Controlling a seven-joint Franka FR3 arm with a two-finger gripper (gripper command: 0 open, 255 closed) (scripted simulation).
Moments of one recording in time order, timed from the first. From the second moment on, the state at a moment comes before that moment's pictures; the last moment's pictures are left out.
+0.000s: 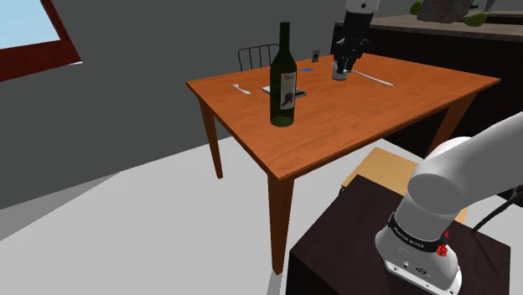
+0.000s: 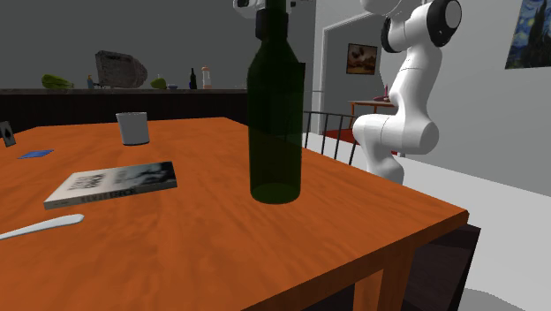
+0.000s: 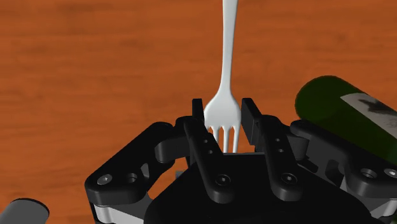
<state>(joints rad) -0.13 -0.54 -0.21 -2.10 -0.09 1.64 -0.04</state>
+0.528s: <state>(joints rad) -0.15 -0.32 -0.36 -1.90 -0.07 1.67 -0.22</state>
